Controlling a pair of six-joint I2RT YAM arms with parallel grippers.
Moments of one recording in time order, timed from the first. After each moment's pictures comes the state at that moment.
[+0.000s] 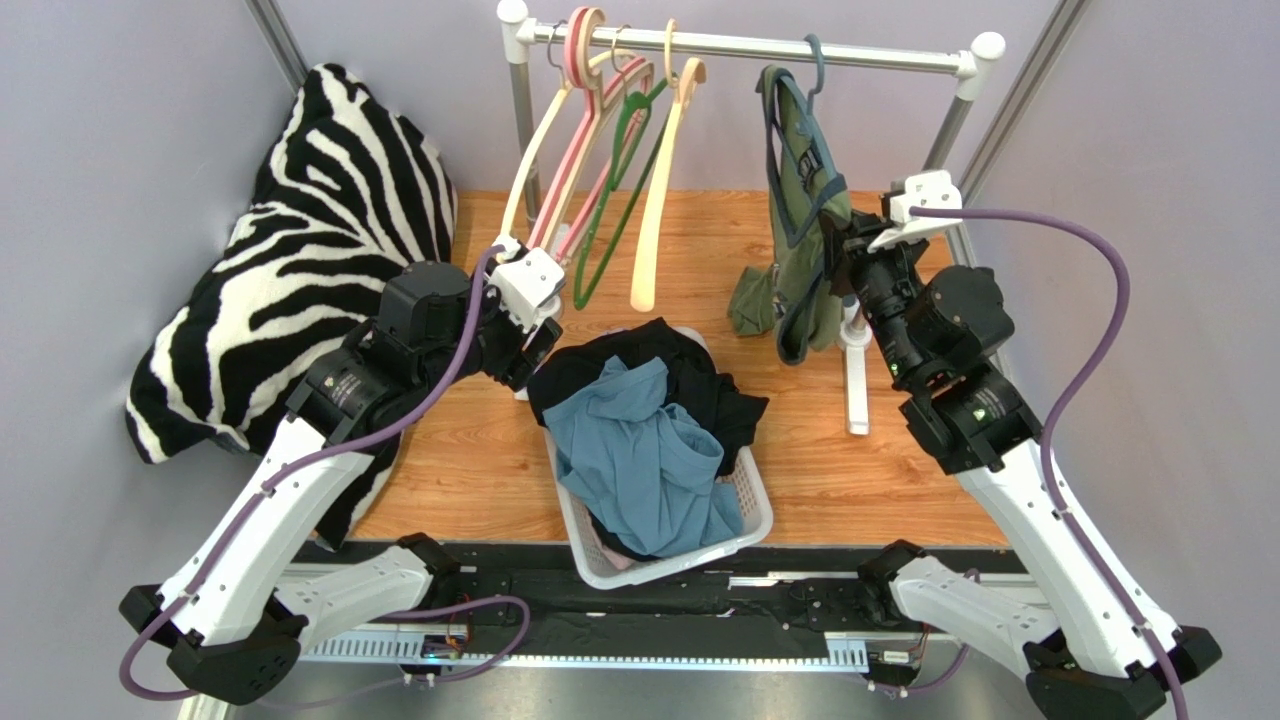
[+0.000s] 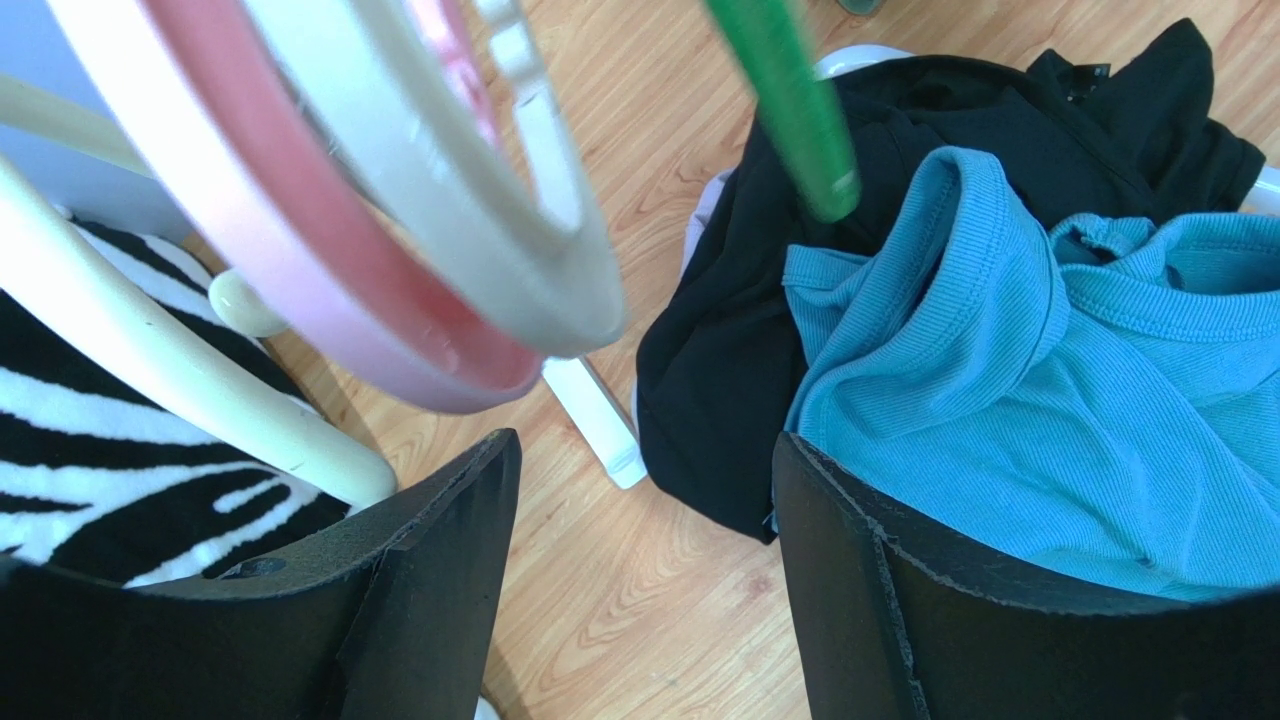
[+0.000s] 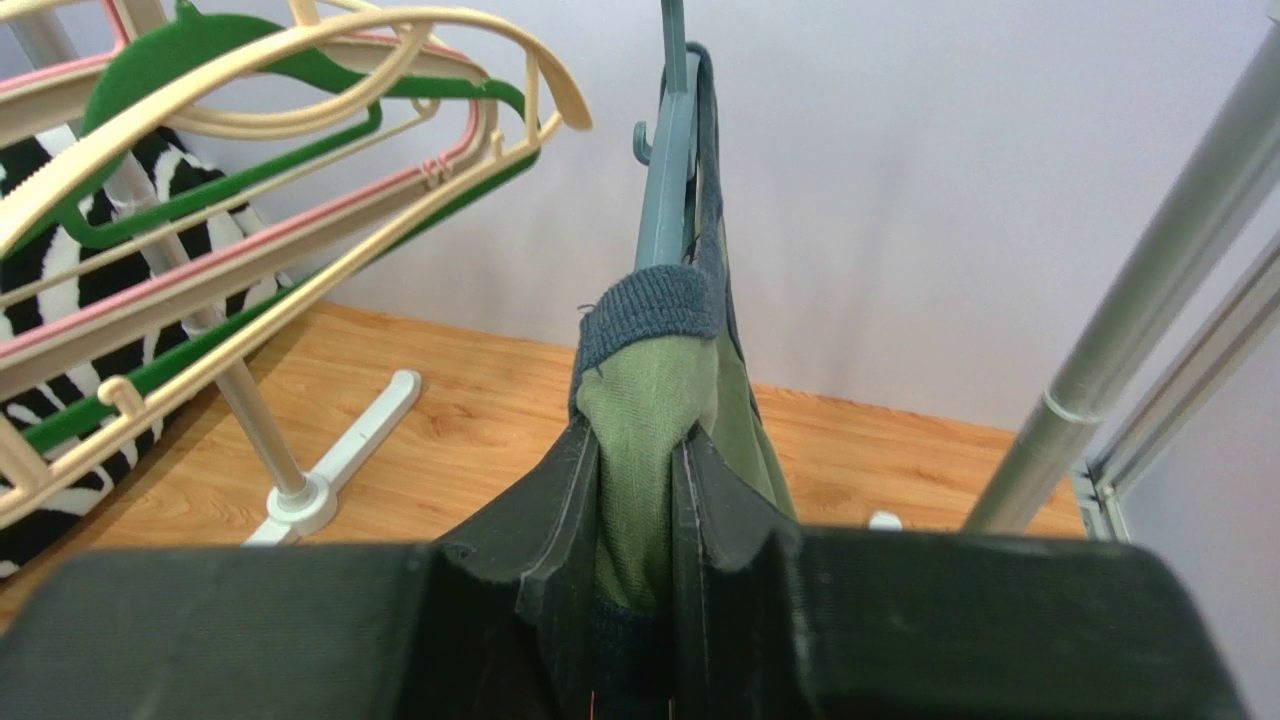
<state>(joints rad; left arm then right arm) -0.62 1.00 1.34 -0.83 -0.02 0.28 0.54 0.92 1.21 -0.13 0.28 -0.05</state>
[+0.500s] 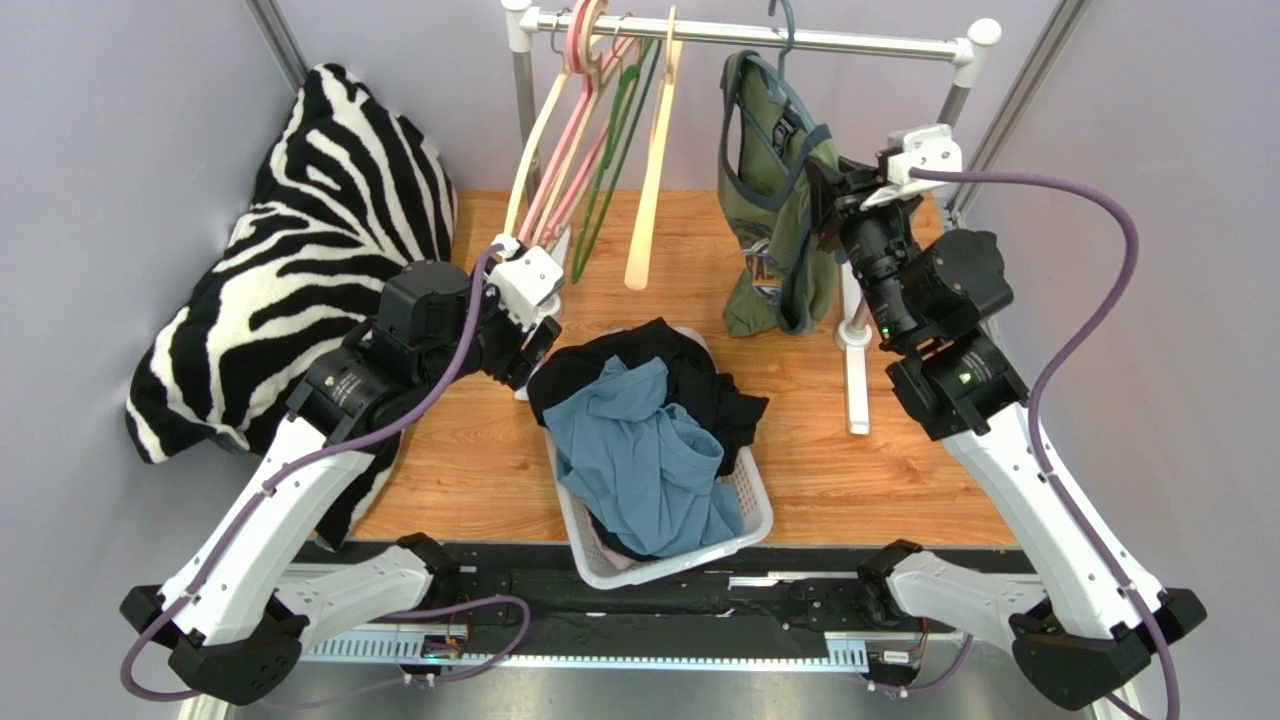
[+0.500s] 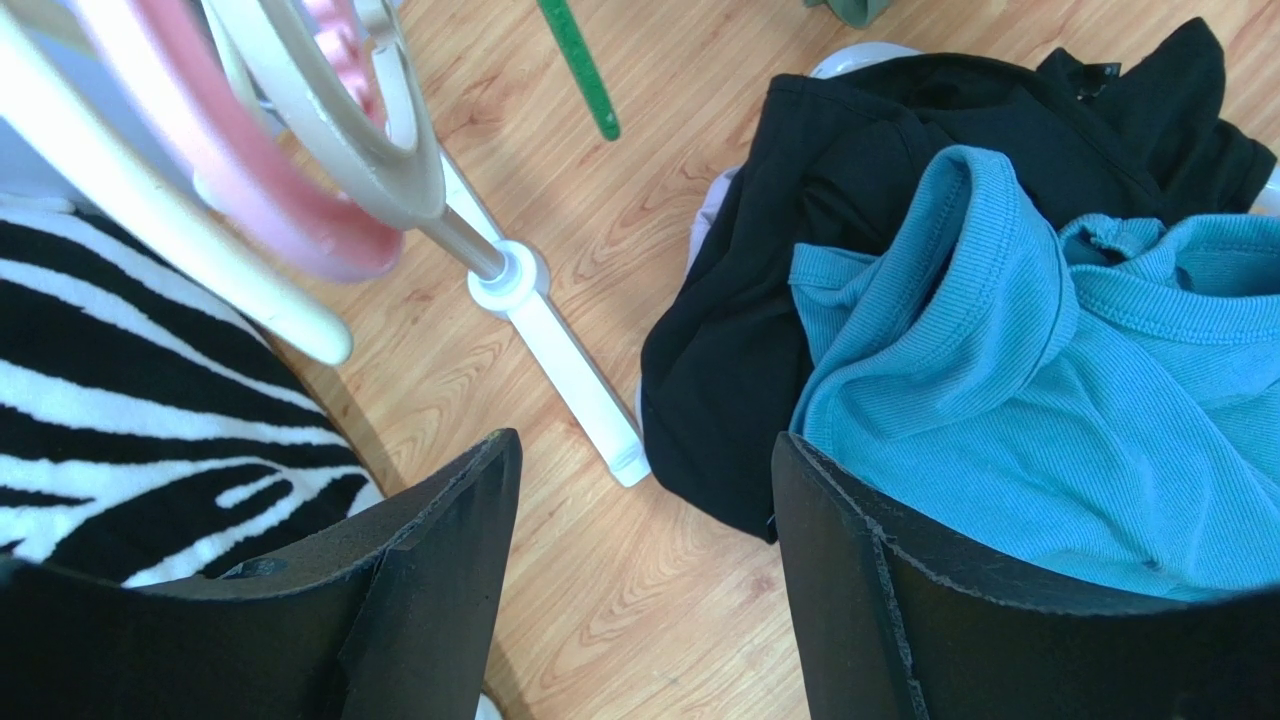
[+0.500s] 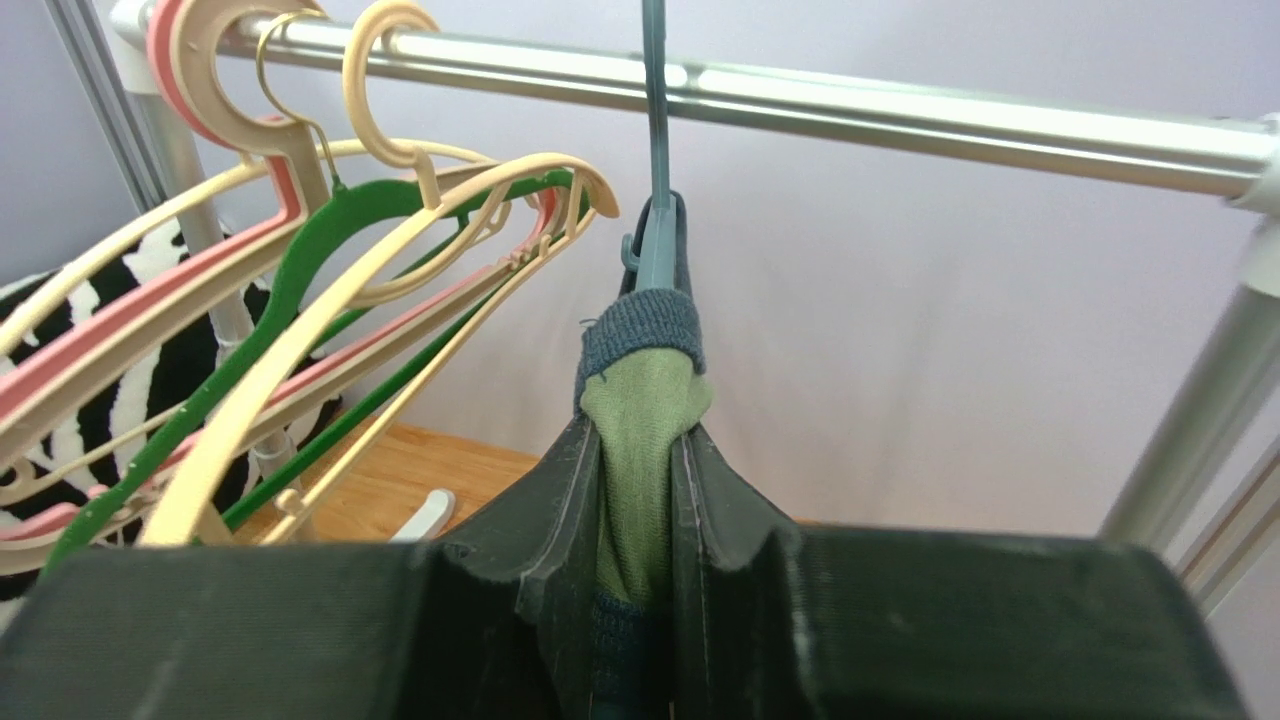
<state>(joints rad) -0.62 1.00 1.34 -0.83 -0.02 0.28 0.54 1.06 1.34 0.02 0.23 -0.08</state>
